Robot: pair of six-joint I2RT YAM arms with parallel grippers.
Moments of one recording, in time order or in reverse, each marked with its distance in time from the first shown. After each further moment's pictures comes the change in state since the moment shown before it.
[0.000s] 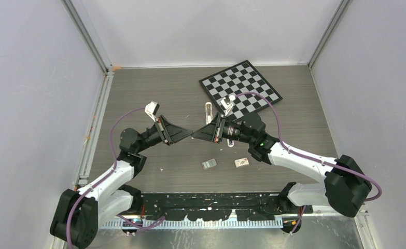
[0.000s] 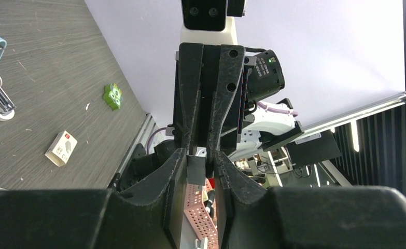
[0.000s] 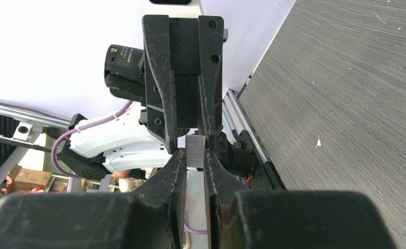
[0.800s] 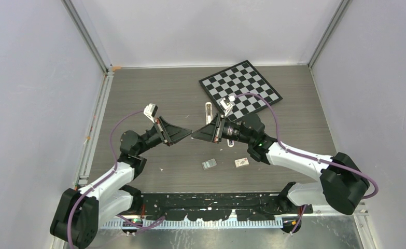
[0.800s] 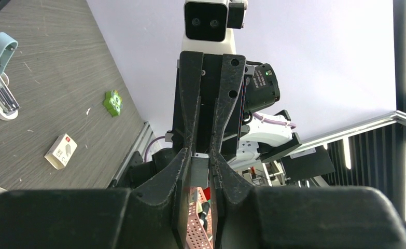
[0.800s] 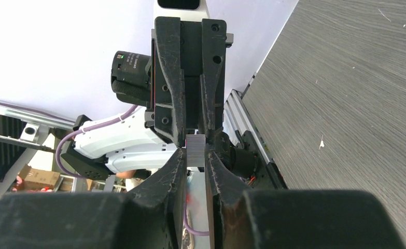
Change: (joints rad) left arm -0.001 0.002 -0.040 0.040 -0.057 -0.043; right arm -0.002 0.028 -0.023 0.069 -0.012 0.030
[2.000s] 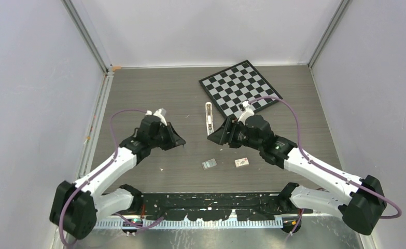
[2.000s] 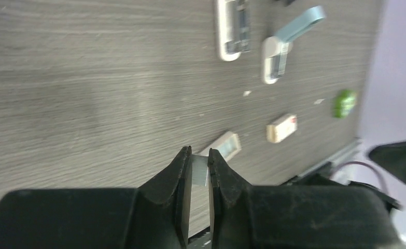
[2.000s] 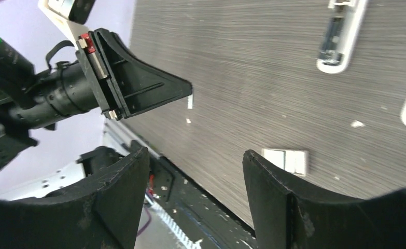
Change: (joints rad) left arm -0.080 0.049 0.298 -1.155 -0.468 0.649; right arm -0.005 -0.240 0.056 -0.723 0.377 -0.232
